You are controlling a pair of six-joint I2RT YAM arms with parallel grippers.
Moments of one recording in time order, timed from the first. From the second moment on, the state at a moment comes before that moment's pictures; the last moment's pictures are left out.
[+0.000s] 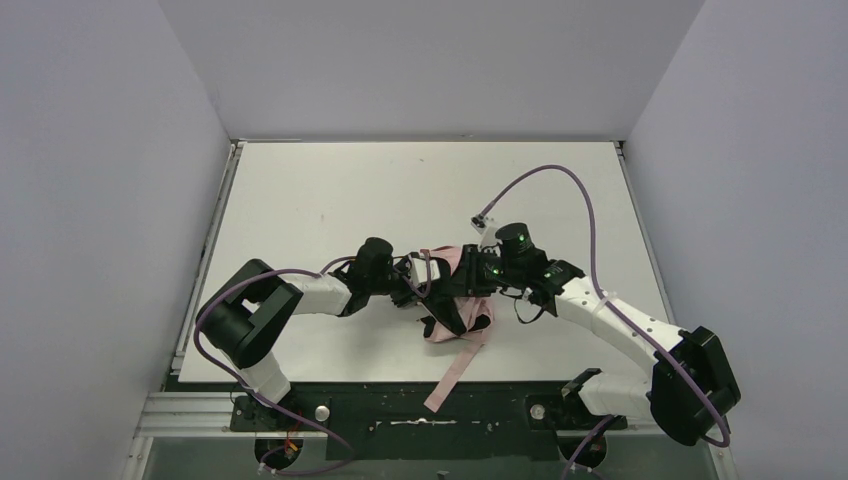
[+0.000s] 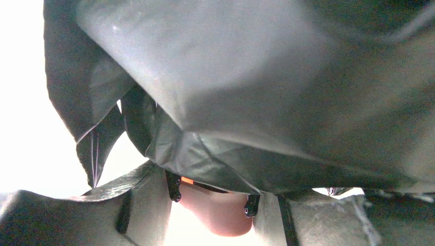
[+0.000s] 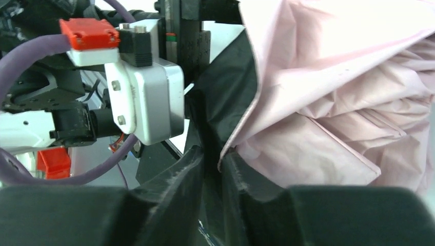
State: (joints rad) left arm -0.68 1.70 0.66 0.42 0.43 0.51; right arm 0.61 1.22 0.75 -0.20 -0.46 0.62
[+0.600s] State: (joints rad) left arm -0.68 1.70 0.67 0.41 0.42 0.51; right arm 0.85 1.22 1.12 -0.69 0.16 0.35
